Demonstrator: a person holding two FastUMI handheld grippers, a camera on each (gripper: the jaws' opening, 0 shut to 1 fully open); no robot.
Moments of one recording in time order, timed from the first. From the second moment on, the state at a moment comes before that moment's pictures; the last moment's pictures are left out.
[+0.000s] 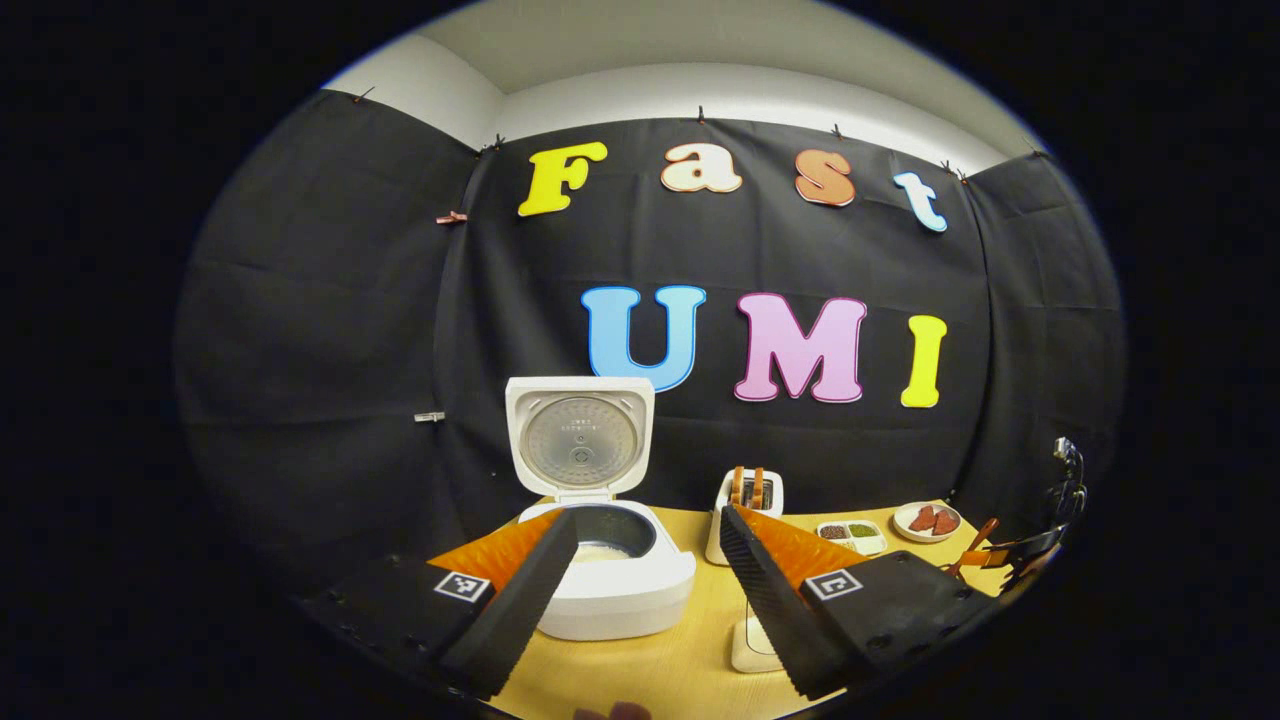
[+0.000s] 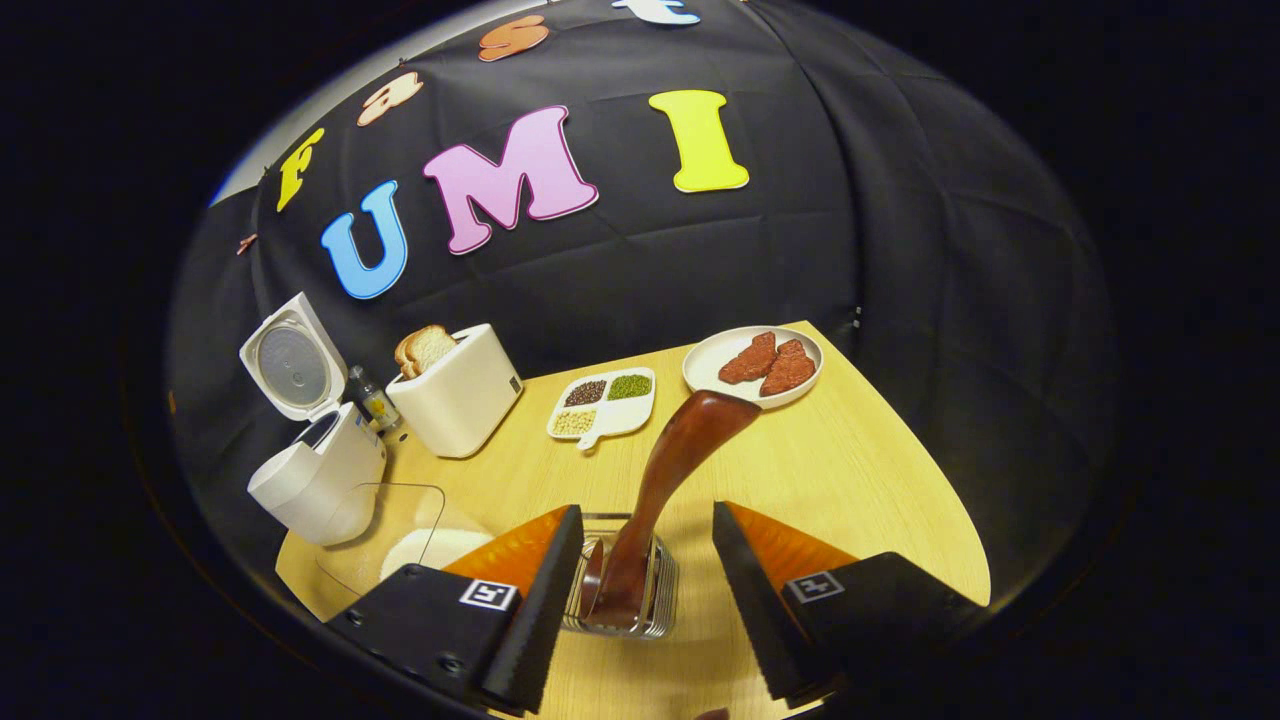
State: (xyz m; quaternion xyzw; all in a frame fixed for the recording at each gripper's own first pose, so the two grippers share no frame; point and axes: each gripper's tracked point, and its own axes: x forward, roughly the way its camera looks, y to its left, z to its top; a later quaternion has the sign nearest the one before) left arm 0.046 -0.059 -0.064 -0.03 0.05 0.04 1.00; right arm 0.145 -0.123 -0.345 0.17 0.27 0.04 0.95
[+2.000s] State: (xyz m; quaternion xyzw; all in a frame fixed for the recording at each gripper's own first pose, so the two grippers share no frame) left arm 0.070 0.028 -0.084 -0.02 0.06 -0.04 1.00; right arm 0.144 0.101 -0.252 0.03 0.21 0.12 0.97
